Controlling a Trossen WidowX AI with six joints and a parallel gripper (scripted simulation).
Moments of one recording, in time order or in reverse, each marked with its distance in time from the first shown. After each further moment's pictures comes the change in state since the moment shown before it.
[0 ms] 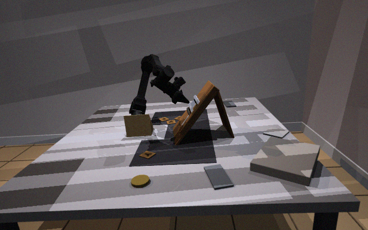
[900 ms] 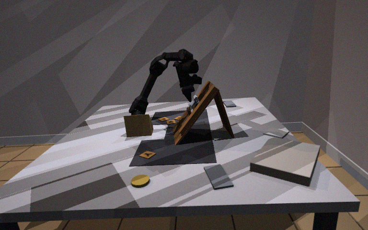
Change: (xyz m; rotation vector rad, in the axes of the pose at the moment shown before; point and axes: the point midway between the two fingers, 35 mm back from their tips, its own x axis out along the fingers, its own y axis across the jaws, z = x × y) arm 0.020 0.040 0.024 -0.008 0.678 0.002
